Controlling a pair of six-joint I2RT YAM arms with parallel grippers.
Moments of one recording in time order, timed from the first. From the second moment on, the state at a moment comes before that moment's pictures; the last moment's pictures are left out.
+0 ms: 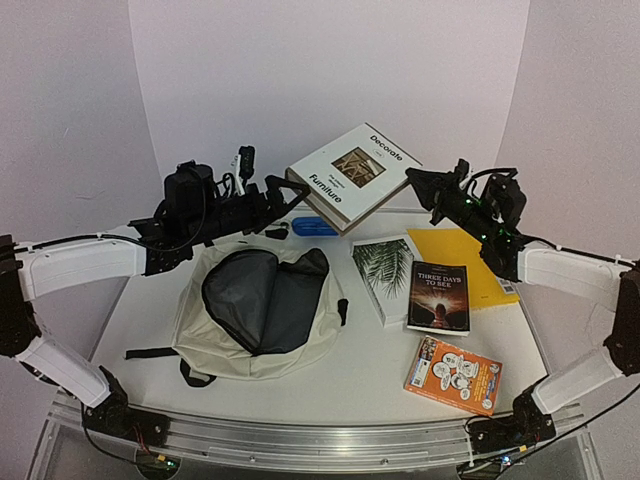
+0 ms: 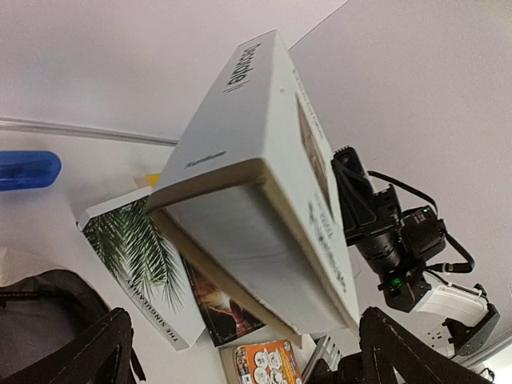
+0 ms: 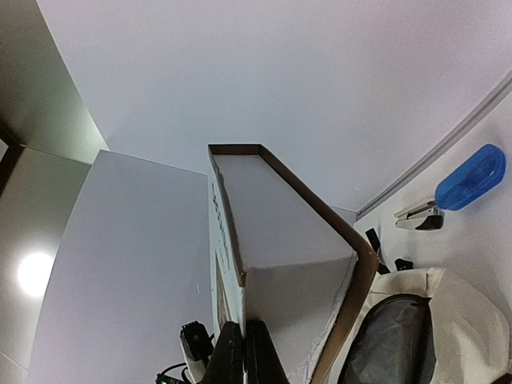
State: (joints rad) left arm -0.77 1.42 1.07 0.28 0.25 -0.78; right arm 0.41 1.37 0.91 0.60 -0.30 1.37
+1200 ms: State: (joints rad) left arm -0.77 1.46 1.06 0.38 0.23 -0.86; right arm 0.49 1.45 0.92 0.76 -0.24 1.42
